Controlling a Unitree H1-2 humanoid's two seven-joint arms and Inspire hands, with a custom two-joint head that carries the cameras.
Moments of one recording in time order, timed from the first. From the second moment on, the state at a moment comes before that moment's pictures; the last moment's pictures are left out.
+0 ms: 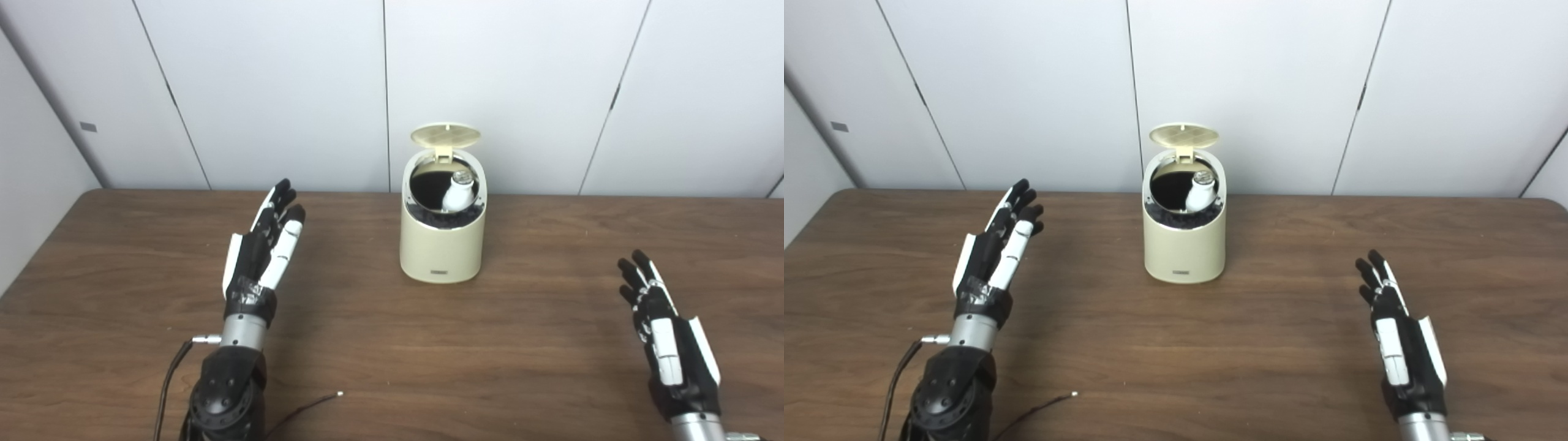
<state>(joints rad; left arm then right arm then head) -0.15 0.05 0.10 -0.18 -0.02 0.14 0.04 0.06 -0.17 -0.10 -0.07 0.05 -0.19 0.07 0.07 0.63</state>
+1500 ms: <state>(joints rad) 0.08 0.01 0.12 -0.16 -0.13 0.02 0.02 0.09 -0.11 -0.11 -0.14 0.08 -0.10 0.04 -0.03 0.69</state>
